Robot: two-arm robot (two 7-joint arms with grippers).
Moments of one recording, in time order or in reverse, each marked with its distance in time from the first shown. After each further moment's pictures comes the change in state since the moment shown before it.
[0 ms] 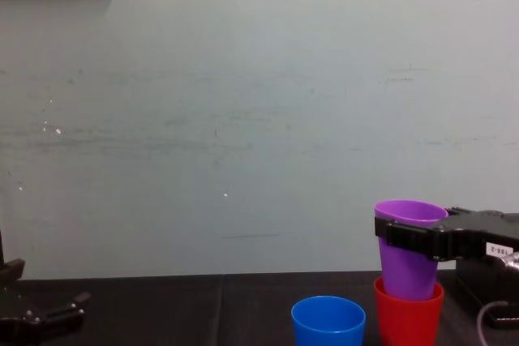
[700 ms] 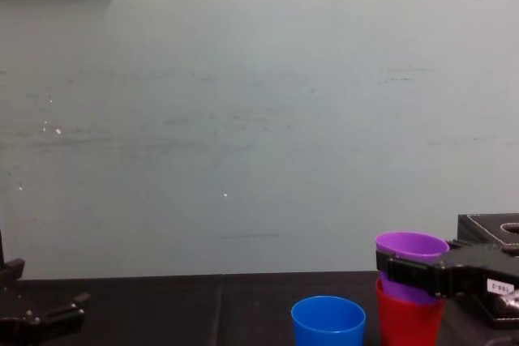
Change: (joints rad) left arm 0.000 0.000 0.000 0.000 0.000 0.000 0.000; right arm -0.019 -0.009 -0.009 0.043 -0.018 -0.025 0.001
